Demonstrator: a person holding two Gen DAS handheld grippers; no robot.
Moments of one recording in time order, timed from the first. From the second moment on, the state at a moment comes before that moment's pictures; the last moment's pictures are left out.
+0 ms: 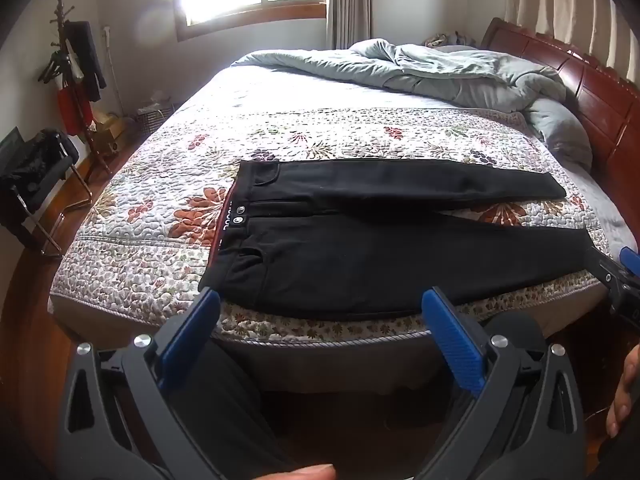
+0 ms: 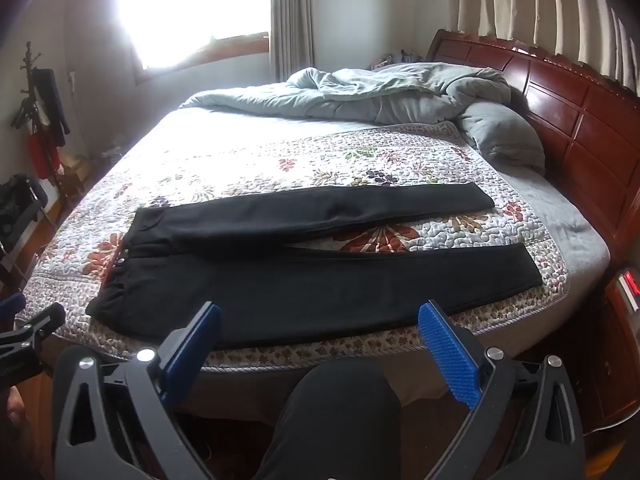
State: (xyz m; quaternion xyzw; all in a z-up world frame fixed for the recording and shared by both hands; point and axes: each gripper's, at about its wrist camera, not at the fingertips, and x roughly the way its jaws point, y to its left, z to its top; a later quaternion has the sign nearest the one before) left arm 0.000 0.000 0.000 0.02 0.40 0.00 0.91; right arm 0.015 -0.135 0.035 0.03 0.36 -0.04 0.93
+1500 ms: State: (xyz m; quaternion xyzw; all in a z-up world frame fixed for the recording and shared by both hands) left arm 0.000 0.003 0.003 0.01 0.41 0.00 0.91; right arm 0.016 -0.137 0.030 0.03 0.36 -0.04 0.93
